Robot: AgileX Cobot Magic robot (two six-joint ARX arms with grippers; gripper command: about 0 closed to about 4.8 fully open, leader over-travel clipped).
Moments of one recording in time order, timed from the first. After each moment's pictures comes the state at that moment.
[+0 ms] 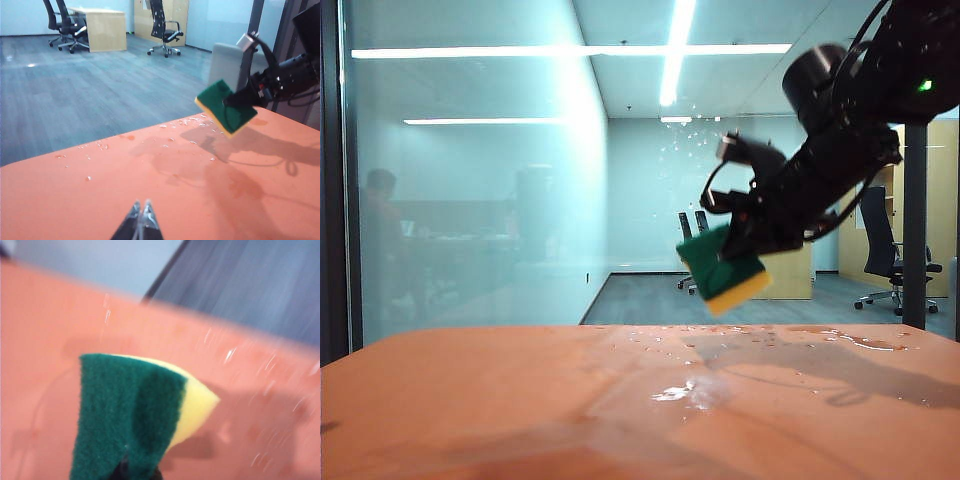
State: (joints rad) left arm 0.01 0.00 0.01 0.01 0.56 0.01; right arm 0.36 1.81 1.04 0.25 -0.20 0.00
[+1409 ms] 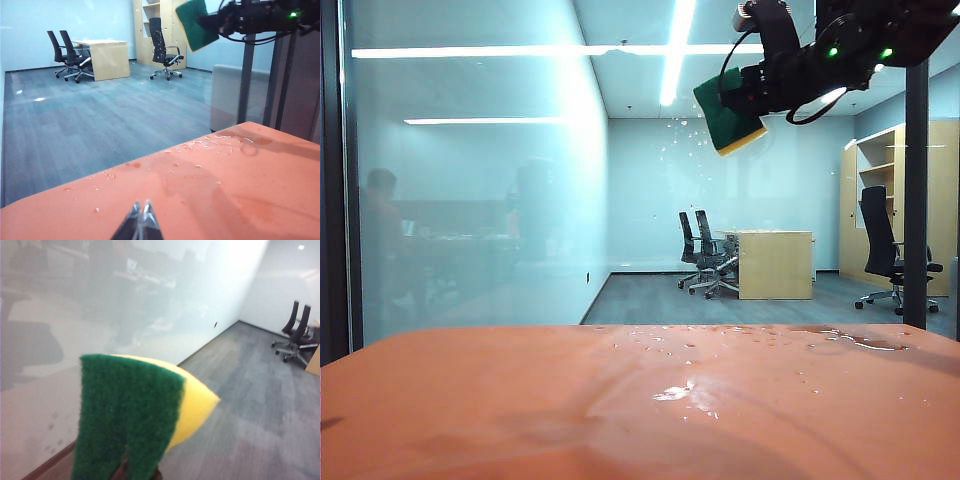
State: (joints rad) left arm 0.01 0.00 0.01 0.12 0.56 0.03; right arm 0.21 1.99 1.56 0.51 -0.29 -0.27
